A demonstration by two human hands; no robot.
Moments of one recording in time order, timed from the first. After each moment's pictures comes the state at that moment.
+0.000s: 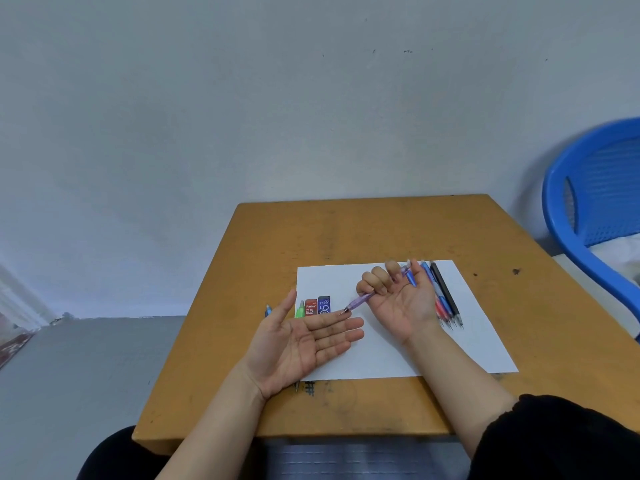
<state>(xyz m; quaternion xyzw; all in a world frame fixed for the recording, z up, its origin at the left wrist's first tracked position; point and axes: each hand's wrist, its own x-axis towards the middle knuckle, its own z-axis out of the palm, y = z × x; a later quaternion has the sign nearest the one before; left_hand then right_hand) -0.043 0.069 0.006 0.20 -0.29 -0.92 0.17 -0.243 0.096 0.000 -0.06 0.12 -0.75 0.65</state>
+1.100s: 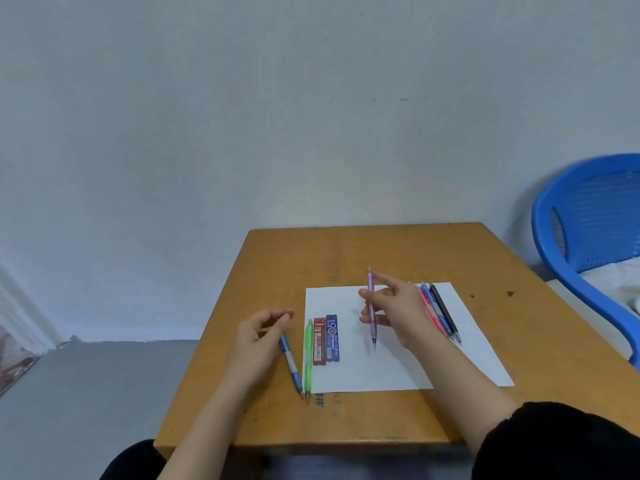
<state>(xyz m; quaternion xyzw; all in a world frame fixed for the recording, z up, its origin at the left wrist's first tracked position) -0.006 0.070 0.021 0.47 -0.66 -0.44 0.40 -0.231 0.102 0.034 -0.31 0.61 -0.59 0.42</state>
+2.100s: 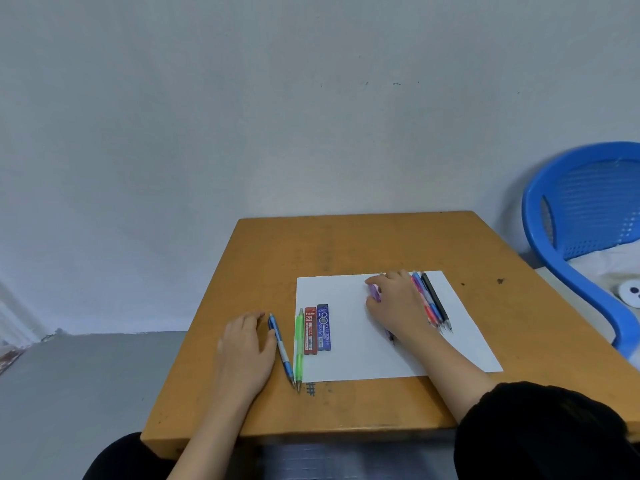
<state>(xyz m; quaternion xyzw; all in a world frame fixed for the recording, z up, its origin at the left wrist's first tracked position) -0.001 0.059 -0.030 0.57 -0.76 -0.15 0.27 -0.258 0.095 -0.005 -0.56 0.79 -0.25 -0.02</state>
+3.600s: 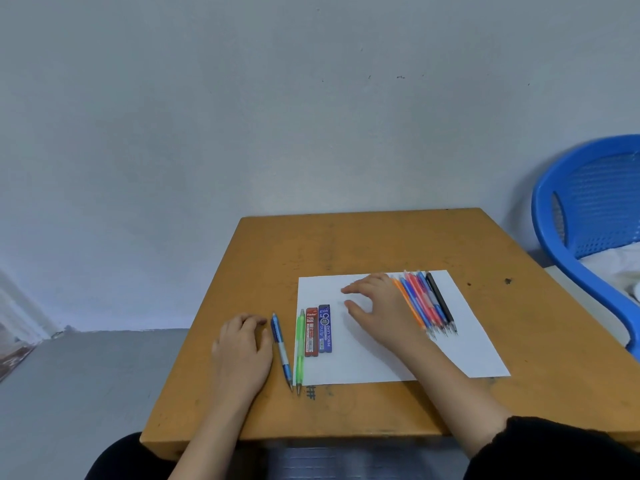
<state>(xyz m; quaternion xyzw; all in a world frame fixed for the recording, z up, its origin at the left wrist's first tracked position) -0.001 0.058 -0.029 0.59 -0.74 -0.14 0.28 -0.231 0.106 0.006 -0.63 0.69 -0.35 0.04</state>
